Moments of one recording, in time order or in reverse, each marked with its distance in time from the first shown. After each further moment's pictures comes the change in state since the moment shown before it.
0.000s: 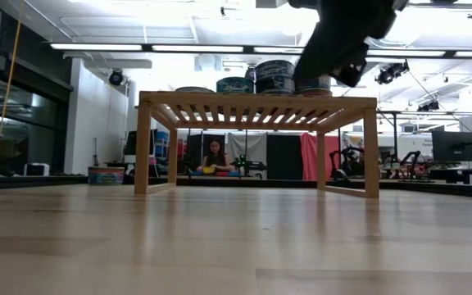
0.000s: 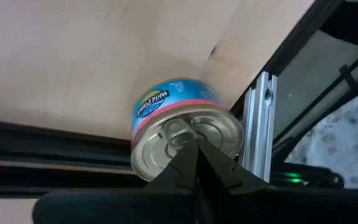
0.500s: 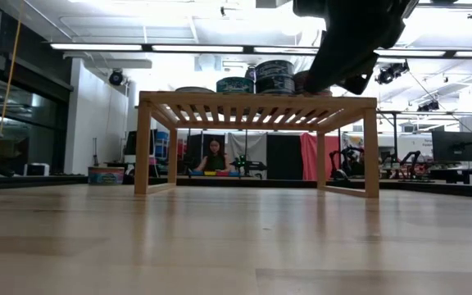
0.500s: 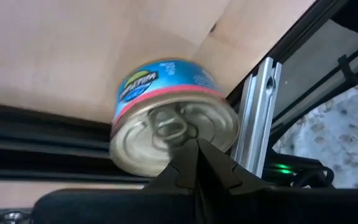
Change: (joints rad) left arm -0.002 0.057 0.000 0.048 0.105 -0.069; right arm 0.000 0.000 -0.030 0.001 -0.027 0.001
